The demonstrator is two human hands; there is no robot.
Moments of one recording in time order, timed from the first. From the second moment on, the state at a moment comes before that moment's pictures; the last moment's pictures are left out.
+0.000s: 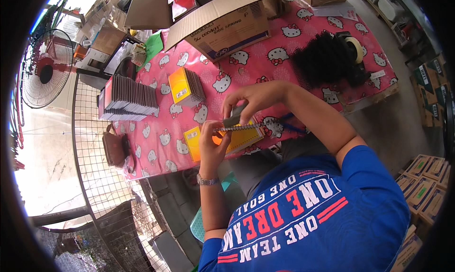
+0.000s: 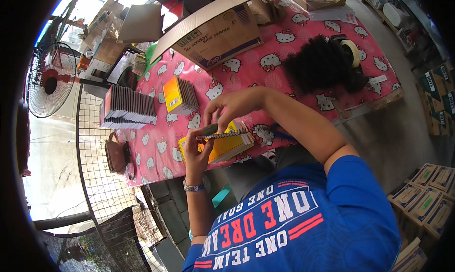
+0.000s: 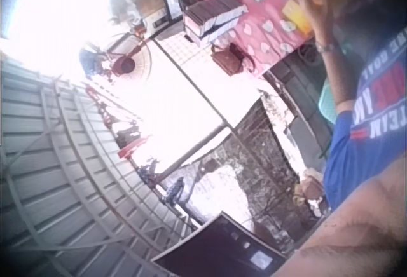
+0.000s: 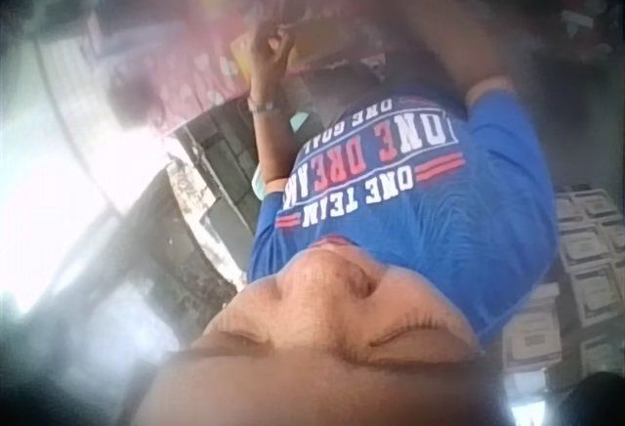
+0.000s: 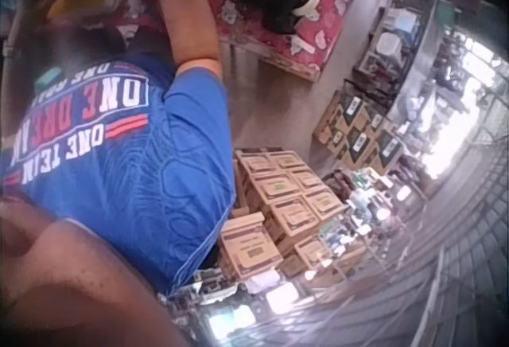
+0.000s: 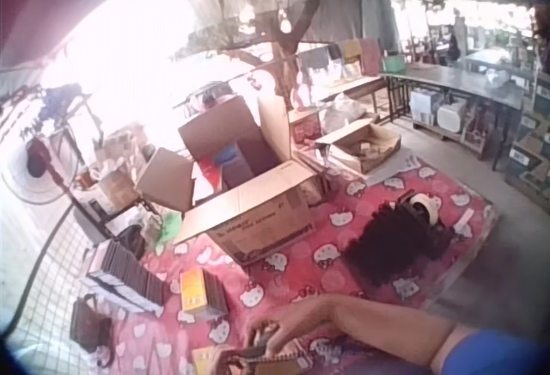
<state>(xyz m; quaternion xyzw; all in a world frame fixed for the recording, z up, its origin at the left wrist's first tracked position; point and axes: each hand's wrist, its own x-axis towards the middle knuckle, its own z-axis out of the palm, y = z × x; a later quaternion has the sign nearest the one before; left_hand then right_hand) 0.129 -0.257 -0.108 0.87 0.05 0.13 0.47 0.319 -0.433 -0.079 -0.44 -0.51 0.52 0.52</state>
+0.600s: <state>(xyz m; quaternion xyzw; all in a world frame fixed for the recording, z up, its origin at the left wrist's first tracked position) 0.099 -0.270 -0.123 0.79 0.15 0.23 0.55 0.274 -0.530 -0.232 -0.87 -0.40 -0.01 0.30</state>
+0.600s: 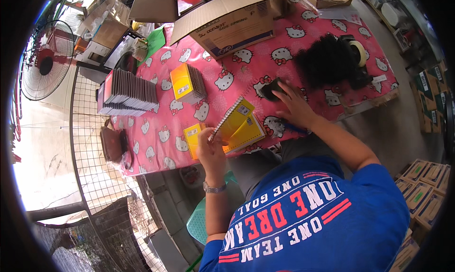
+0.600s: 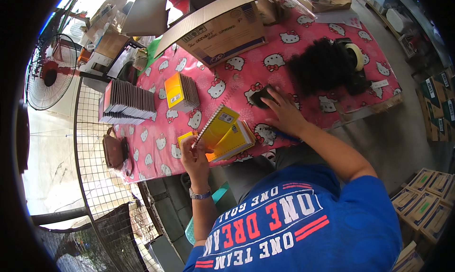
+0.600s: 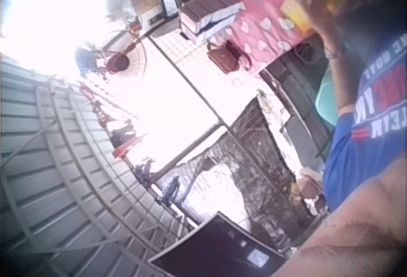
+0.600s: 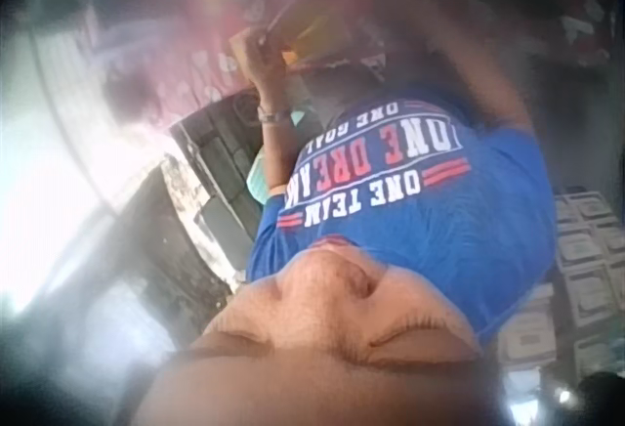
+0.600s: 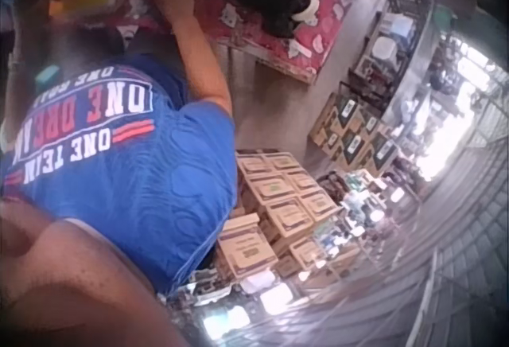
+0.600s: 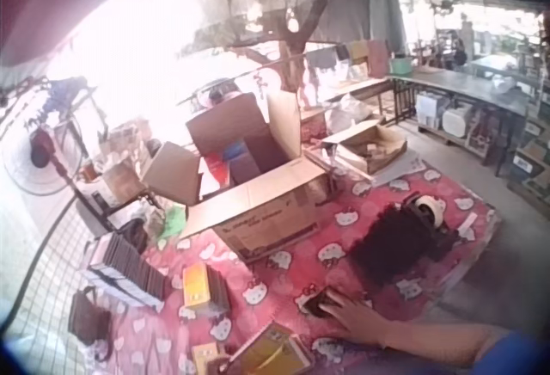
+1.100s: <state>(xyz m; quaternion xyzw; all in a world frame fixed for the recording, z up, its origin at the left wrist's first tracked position) 0.104 -0.283 -0.124 0.84 0.17 0.31 0.42 0.207 -0.534 -0.146 -0.80 -0.35 0.04 0.50</state>
